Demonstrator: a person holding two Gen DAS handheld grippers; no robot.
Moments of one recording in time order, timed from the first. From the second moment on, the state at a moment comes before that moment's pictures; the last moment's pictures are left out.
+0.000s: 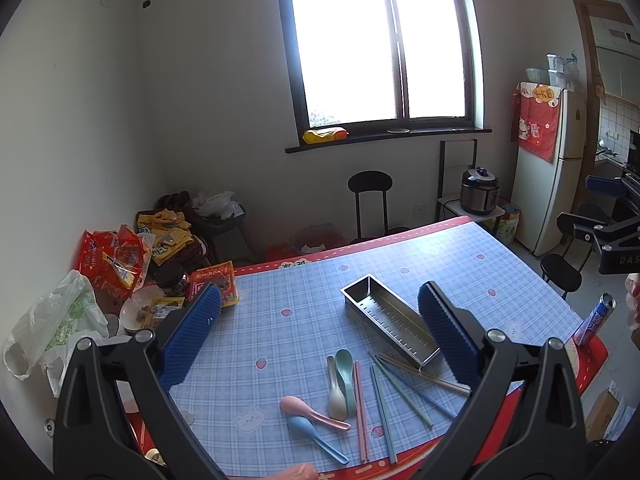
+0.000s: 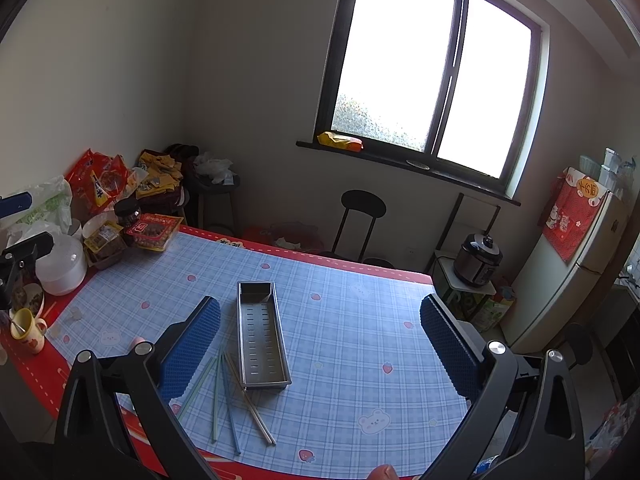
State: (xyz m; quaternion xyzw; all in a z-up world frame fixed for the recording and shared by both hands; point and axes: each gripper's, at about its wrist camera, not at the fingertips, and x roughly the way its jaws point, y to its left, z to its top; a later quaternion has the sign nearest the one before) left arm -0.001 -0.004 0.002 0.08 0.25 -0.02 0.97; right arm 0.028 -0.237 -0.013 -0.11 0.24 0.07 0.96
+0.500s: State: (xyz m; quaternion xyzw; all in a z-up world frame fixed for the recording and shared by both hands) left arm -0.002 -0.004 0.005 0.08 0.25 -0.02 0.97; right arm 0.029 -0.239 -0.012 -0.11 0.24 0.07 0.96
